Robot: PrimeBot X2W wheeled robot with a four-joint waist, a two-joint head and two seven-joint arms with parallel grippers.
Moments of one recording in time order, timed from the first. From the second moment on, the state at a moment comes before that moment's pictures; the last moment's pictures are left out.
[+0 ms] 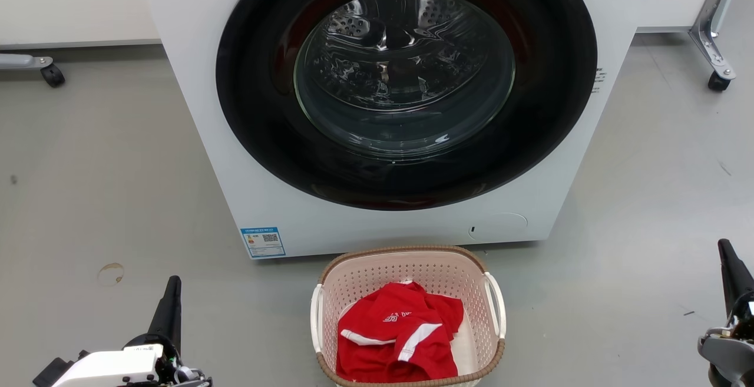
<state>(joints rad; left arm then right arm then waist) -0.06 0.05 0.07 0.27 -1.61 -0.12 0.10 -0.06 -0.03 -0.12 0.28 1.61 0.13 0.10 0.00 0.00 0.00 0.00</state>
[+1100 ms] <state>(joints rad) -0.06 0.04 0.08 0.27 -1.61 -0.12 0.11 -0.06 -0.03 -0.12 0.28 1.61 0.13 0.10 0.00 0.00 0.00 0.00</state>
